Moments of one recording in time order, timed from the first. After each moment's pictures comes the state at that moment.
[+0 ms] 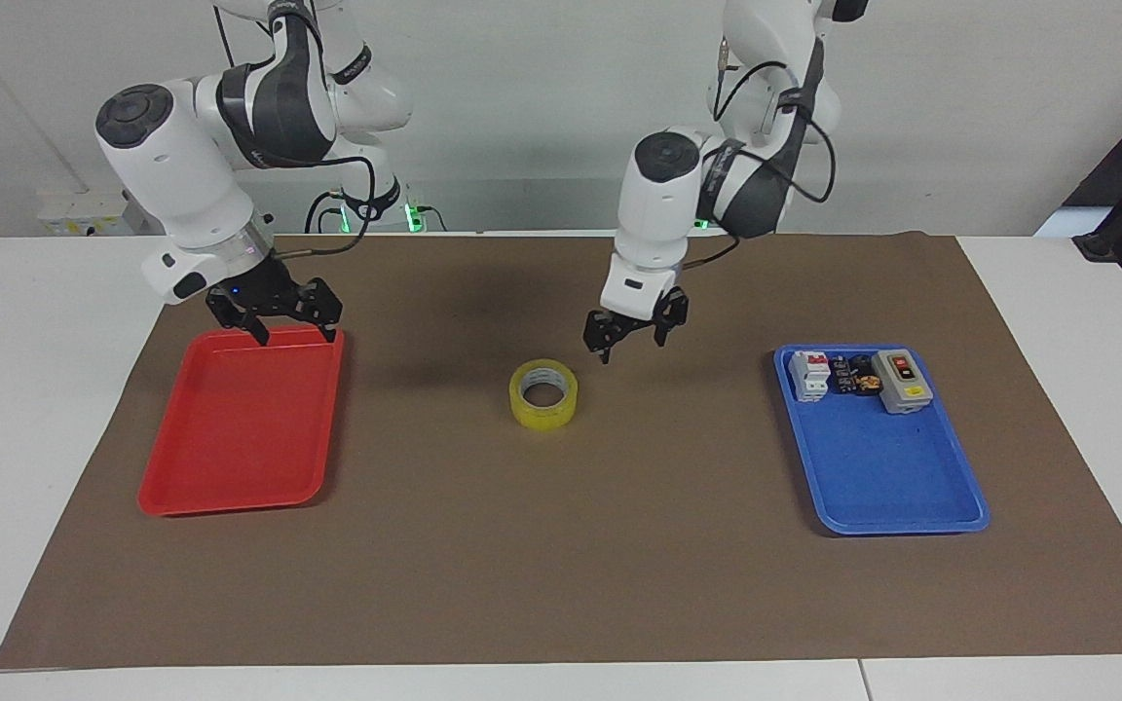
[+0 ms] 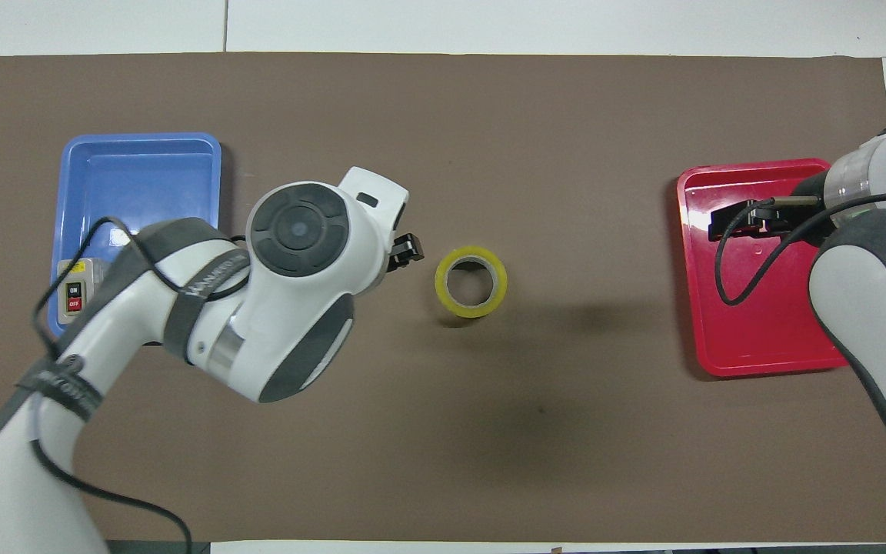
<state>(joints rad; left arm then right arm) -0.52 0.11 -0.07 -1.86 0.04 2.00 -0.82 0.00 0.00 0.03 -1.88 0.10 1.89 0.04</state>
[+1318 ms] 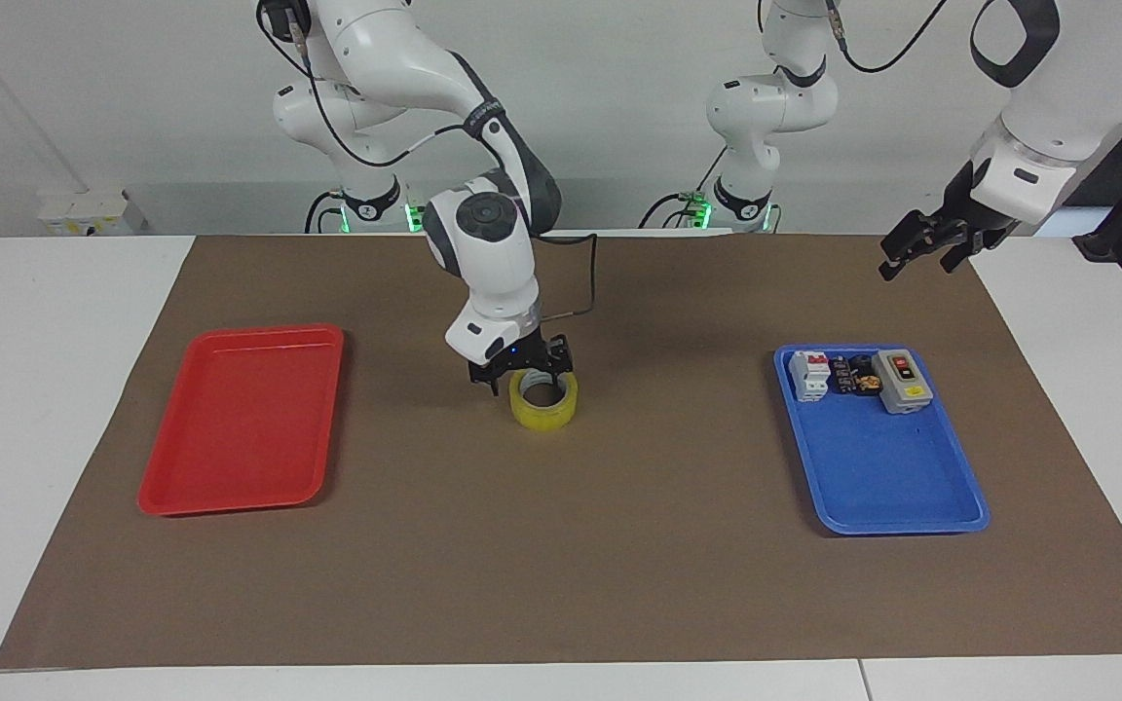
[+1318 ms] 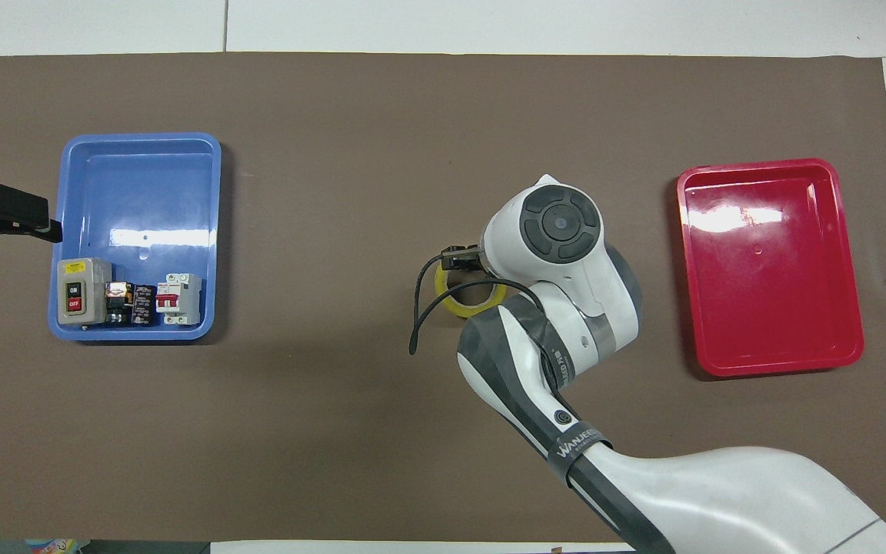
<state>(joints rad) 0.06 0.00 -0.06 -1.60 -0.08 1.53 -0.10 0.48 0.35 0.04 -1.86 0.03 2.30 0.46</state>
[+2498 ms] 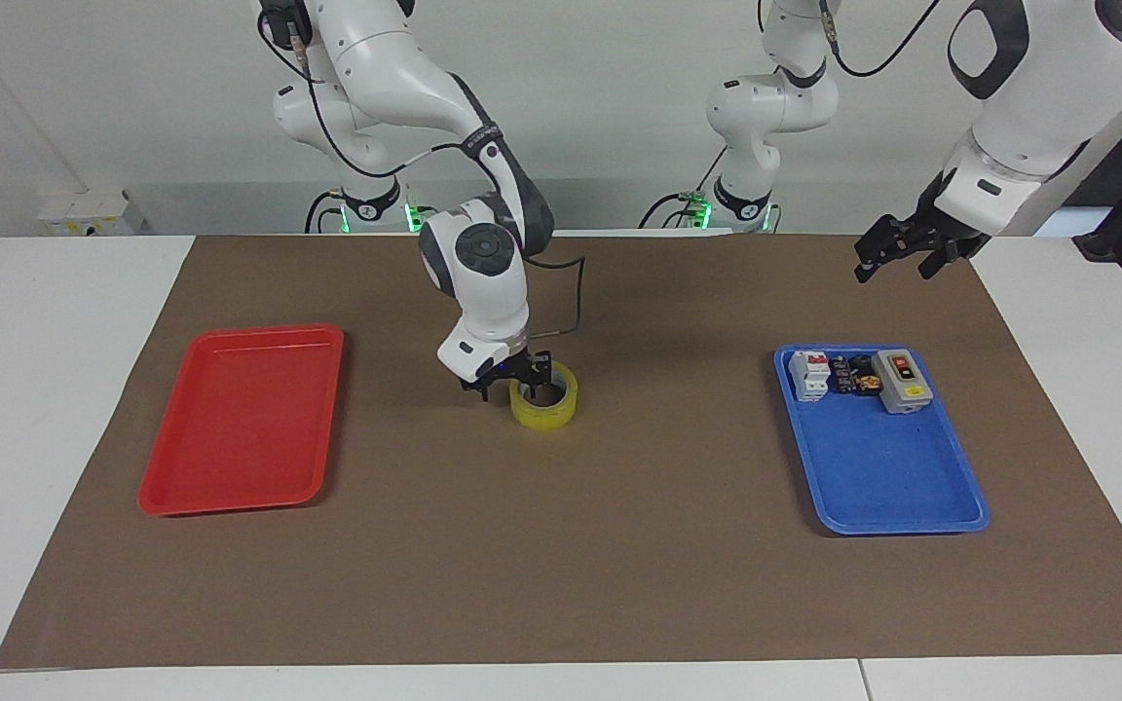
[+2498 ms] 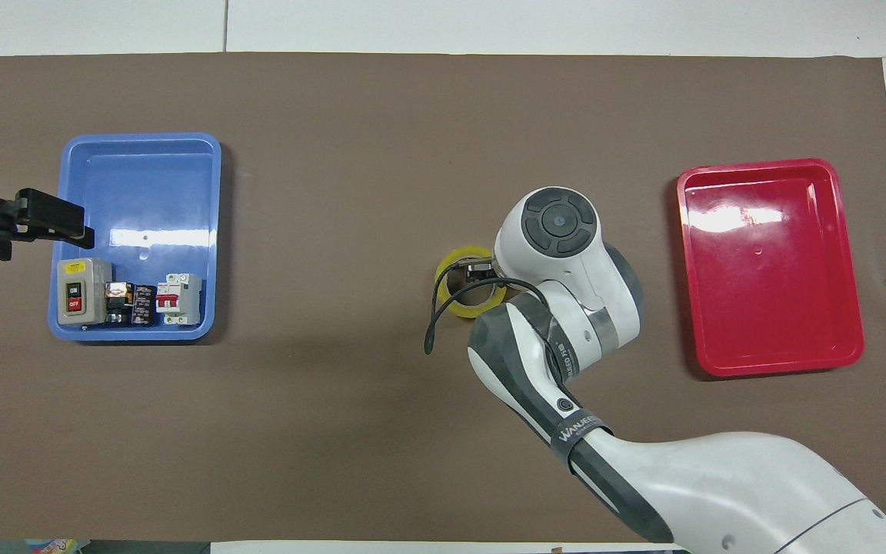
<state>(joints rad) 0.03 0.00 -0.08 -1.60 -0.07 1.54 -0.09 0.46 0.35 0.03 -1.90 0.02 2.24 0.46</state>
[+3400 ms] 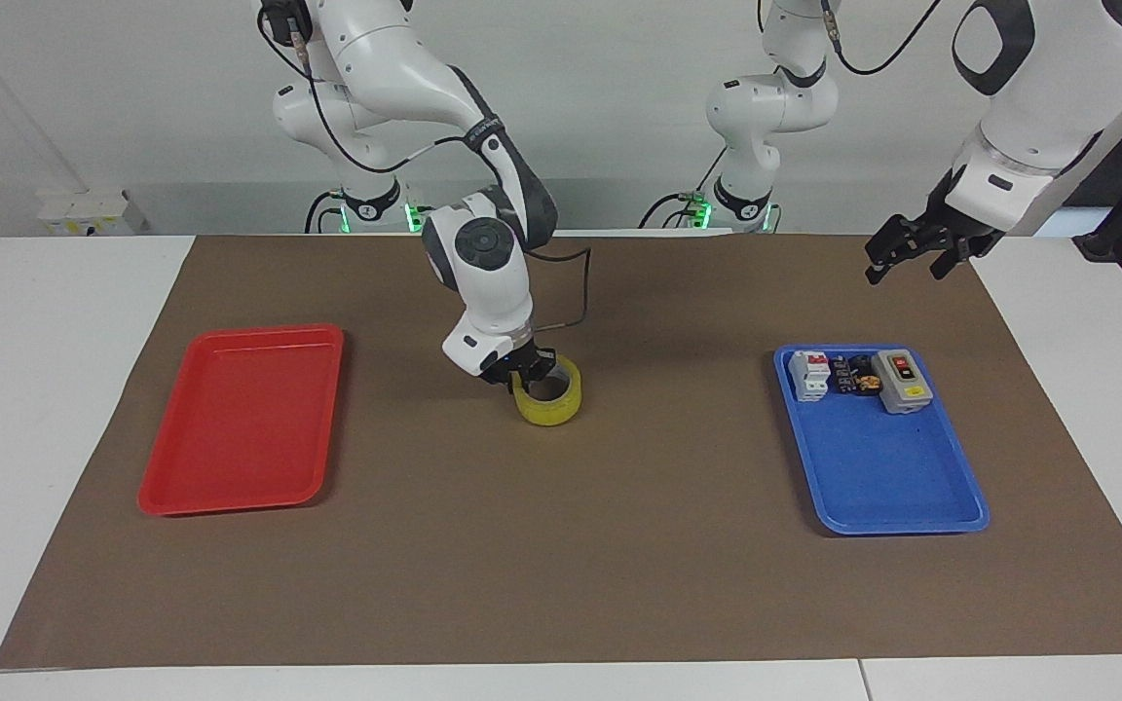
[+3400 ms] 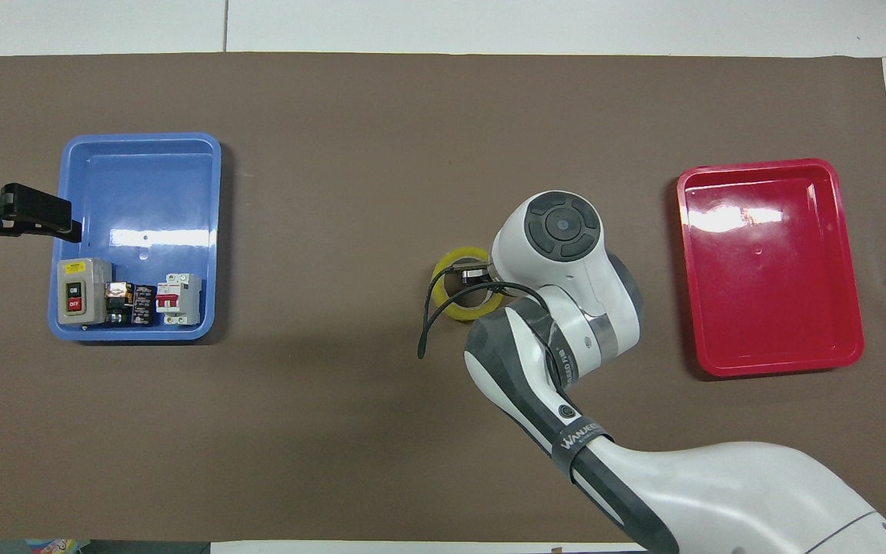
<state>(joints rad) 0.03 0.00 -0.08 -1.60 -0.06 1.56 -0.09 0.44 0.30 0.05 -1.90 0.08 2.20 0.45</state>
